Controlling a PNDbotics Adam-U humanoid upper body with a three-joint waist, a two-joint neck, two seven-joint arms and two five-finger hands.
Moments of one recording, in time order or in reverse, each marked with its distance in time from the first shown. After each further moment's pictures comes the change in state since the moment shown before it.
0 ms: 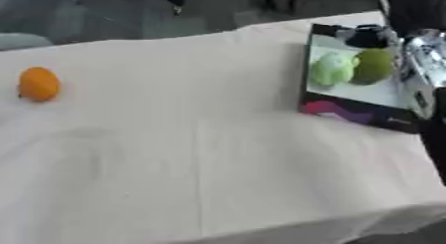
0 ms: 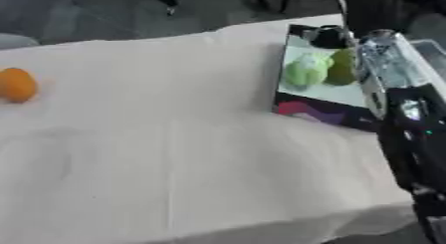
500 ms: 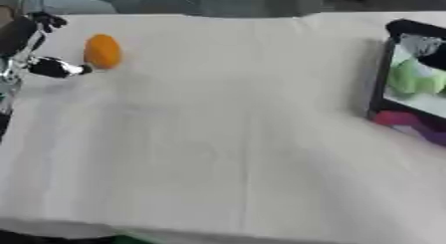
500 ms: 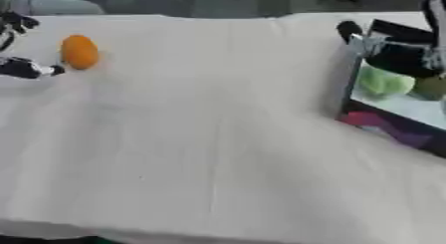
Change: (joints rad) left arm -0.139 0.021 0.004 0.219 -0.414 0.017 0.245; right arm 0.016 0.078 0.070 -0.199 -0.125 -0.069 0.012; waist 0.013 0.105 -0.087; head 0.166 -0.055
